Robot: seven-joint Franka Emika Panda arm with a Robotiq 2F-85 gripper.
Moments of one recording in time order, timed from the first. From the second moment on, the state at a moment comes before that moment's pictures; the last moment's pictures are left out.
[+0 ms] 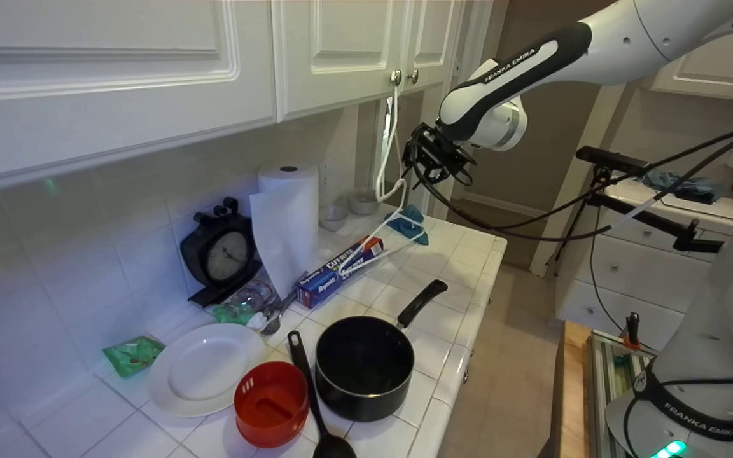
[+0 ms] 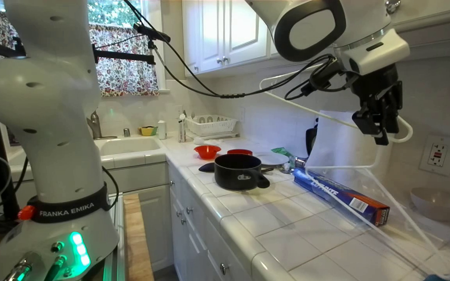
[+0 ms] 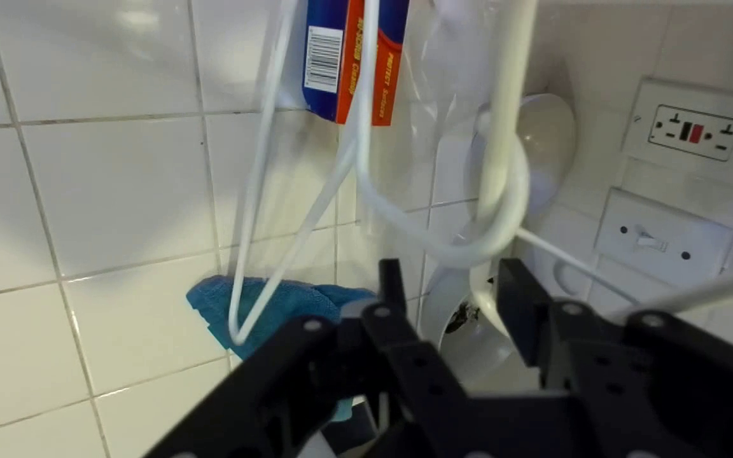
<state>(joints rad) -0.18 0.08 -0.23 -2.21 0.37 2.82 0.82</state>
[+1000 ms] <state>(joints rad) -0.18 0.04 -0.24 -2.23 0.34 2.81 0.86</state>
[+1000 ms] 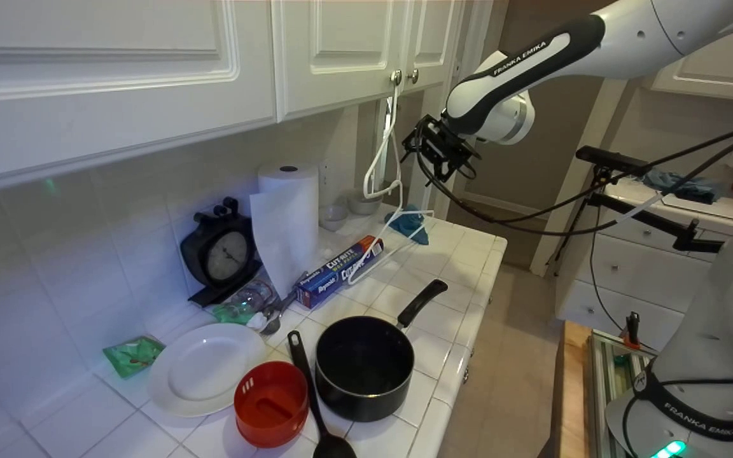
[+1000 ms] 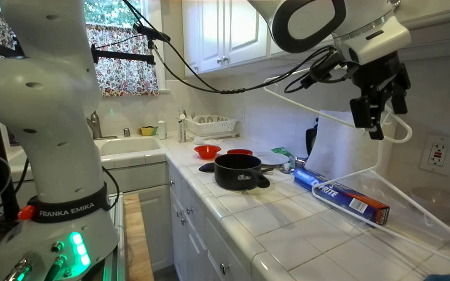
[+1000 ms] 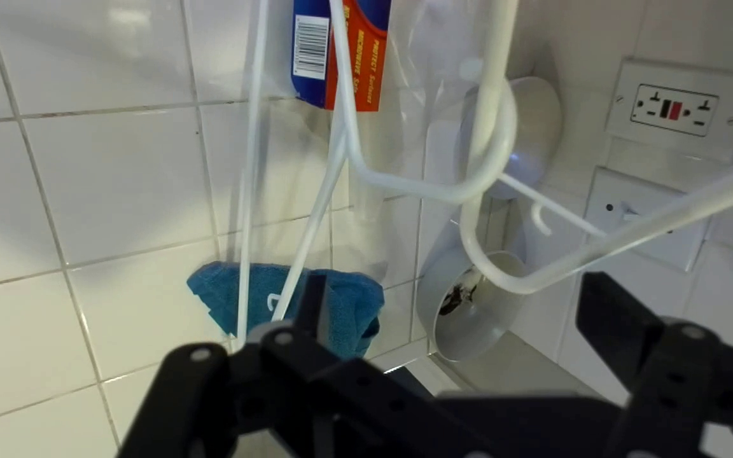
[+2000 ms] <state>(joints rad) -0.23 0.00 -0.25 -2.16 0.36 2.49 0.50</state>
